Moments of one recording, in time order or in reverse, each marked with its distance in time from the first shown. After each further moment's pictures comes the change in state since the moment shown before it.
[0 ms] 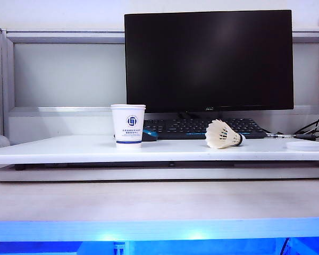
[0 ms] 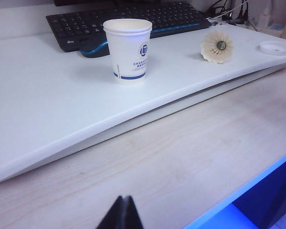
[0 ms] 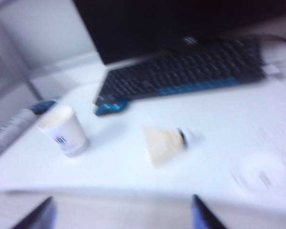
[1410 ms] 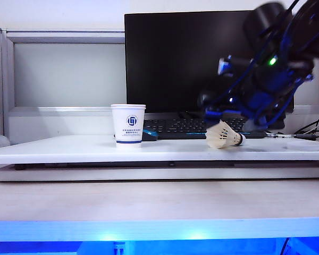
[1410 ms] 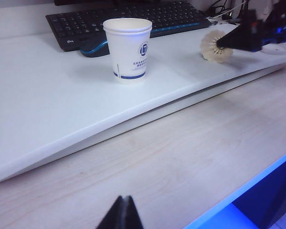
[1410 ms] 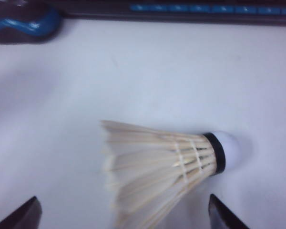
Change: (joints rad) left arm 0.000 0.000 0.000 -0.001 0.001 0.000; right arm 0.384 1.241 0.514 0.324 0.516 -0.127
